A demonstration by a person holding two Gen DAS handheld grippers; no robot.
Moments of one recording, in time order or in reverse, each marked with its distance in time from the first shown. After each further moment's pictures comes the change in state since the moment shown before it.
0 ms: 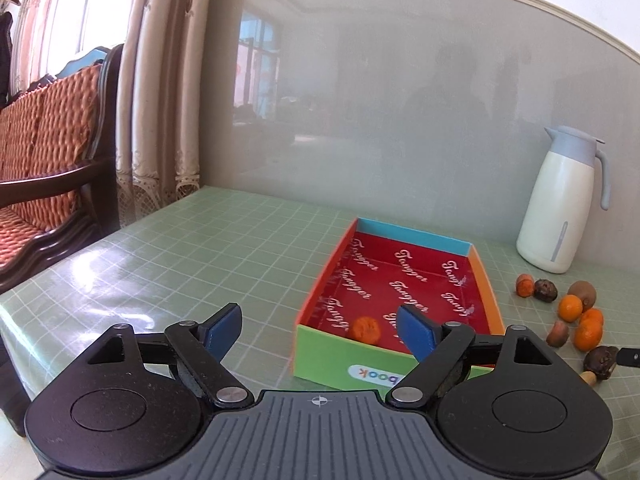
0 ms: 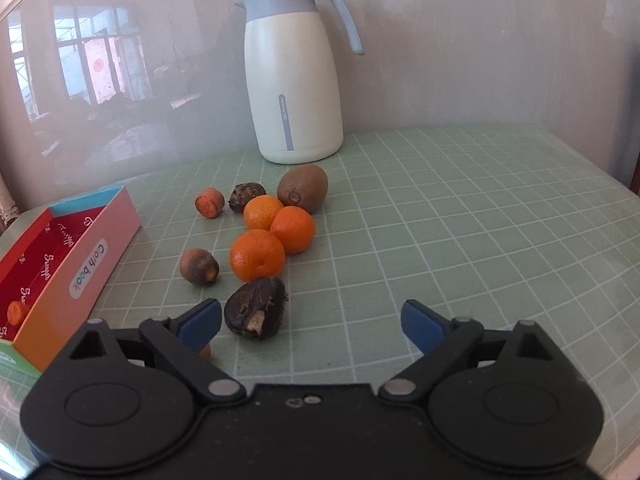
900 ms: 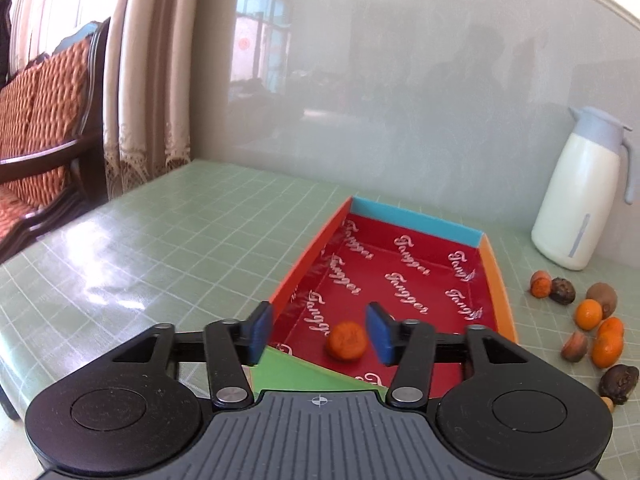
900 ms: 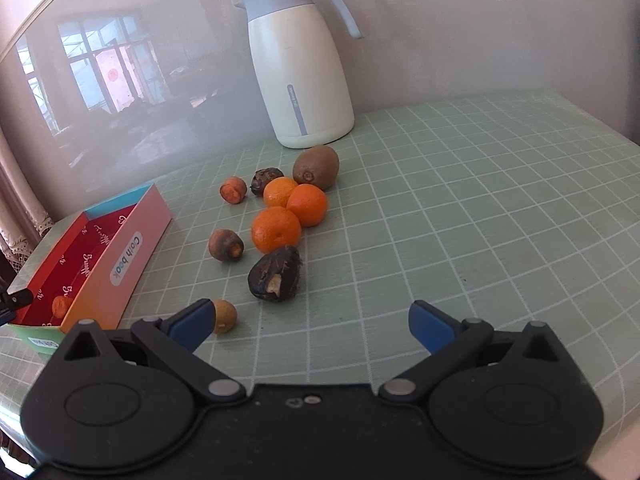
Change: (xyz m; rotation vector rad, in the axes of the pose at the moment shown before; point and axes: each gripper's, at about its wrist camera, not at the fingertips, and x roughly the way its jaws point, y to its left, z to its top) left arm 0.046 -0.030 0.006 -0.011 0.072 0.026; right arm -0.027 -0.018 -0.014 0.058 0.046 0.104
